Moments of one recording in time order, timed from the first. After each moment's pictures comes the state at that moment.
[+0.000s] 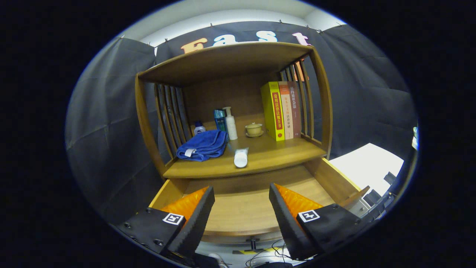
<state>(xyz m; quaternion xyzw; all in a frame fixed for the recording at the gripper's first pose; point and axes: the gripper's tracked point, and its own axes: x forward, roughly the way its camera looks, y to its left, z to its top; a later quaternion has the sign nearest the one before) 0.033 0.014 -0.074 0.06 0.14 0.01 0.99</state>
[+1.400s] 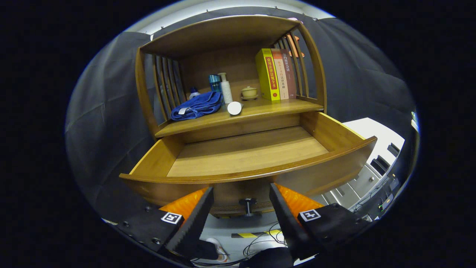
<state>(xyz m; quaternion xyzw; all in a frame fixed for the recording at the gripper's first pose) 0.000 0.023 -0.174 0.07 0.22 0.00 0.97</state>
